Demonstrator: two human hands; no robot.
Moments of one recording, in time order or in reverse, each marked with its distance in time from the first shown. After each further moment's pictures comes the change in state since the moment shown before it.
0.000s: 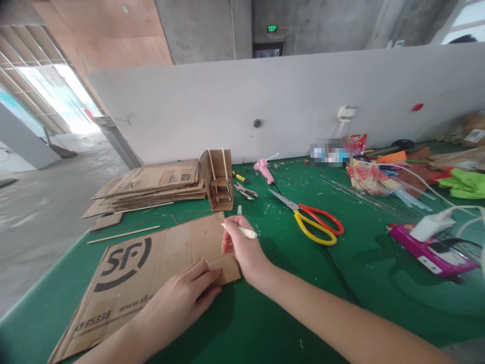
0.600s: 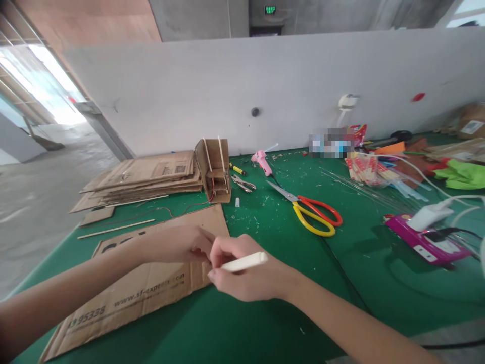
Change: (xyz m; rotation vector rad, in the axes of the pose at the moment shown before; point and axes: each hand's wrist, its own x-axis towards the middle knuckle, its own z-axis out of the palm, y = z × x) left_hand 0.070 -0.052 -0.059 -0.313 -0.381 0.478; right_hand -0.041 -0.033 -0.022 -0.856 -0.570 -0.234
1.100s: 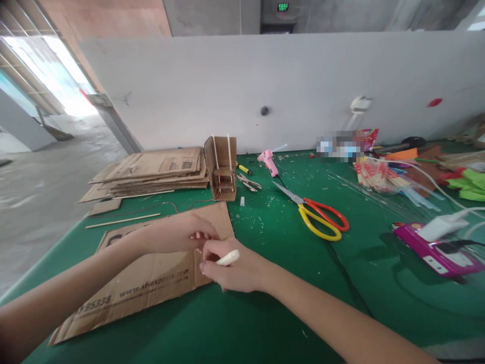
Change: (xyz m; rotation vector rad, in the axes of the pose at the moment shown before) left_hand -0.020 0.007 -0.008 0.164 0.154 -0.241; right_hand 0.030 0.019 0.025 0.056 -0.177 0.193
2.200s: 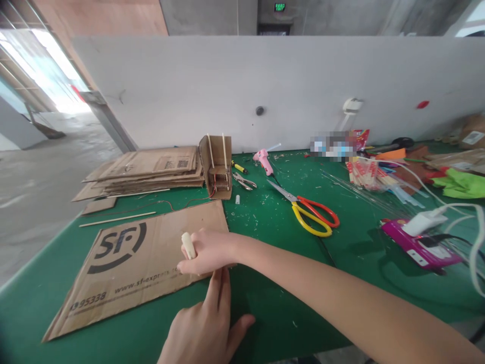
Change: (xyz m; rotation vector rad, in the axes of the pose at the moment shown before) left_hand -0.005 0.139 0.137 0.537 0.339 -0.570; right_hand 0.033 -0.038 -0.010 -0.575 -0.310 -0.044
